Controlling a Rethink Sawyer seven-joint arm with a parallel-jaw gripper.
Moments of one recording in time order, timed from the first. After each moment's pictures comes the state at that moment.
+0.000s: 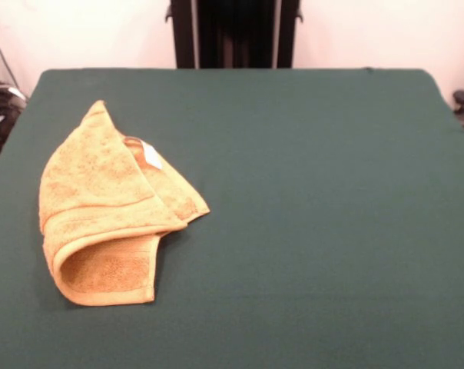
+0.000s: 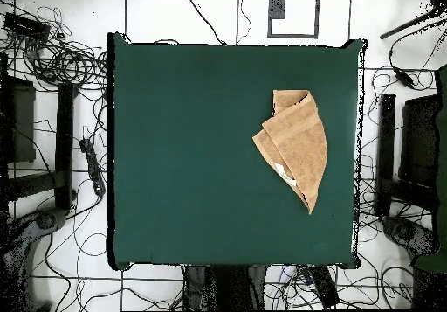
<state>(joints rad) -1.59 -0.71 2.03 0.03 -2.23 2.14 0.73</state>
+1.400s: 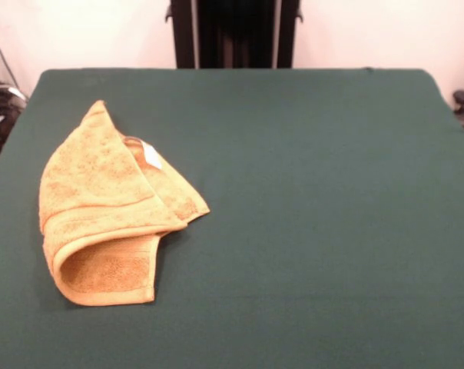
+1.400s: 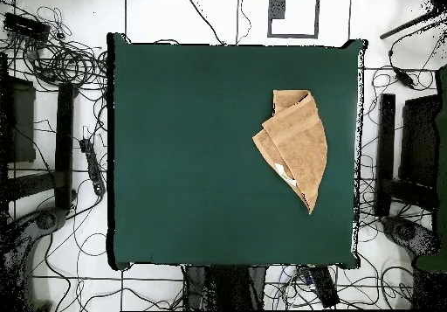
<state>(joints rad) -1.06 -0.49 0.74 -0.32 -0.66 2.25 0.74</state>
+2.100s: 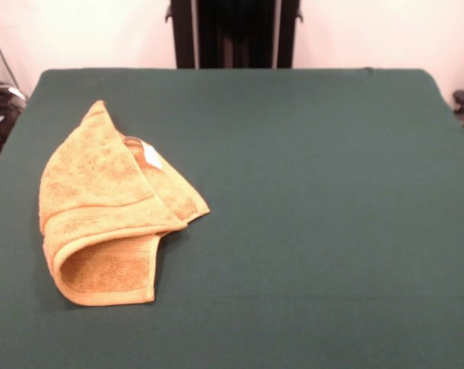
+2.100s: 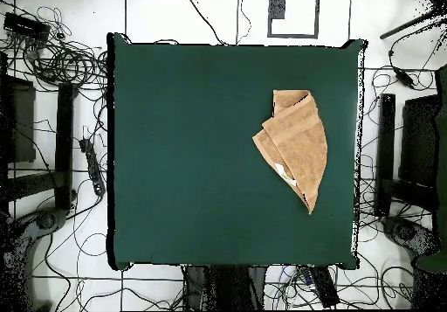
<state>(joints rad) -1.07 -0.46 0.56 -0.13 -0.57 1.98 0.74</state>
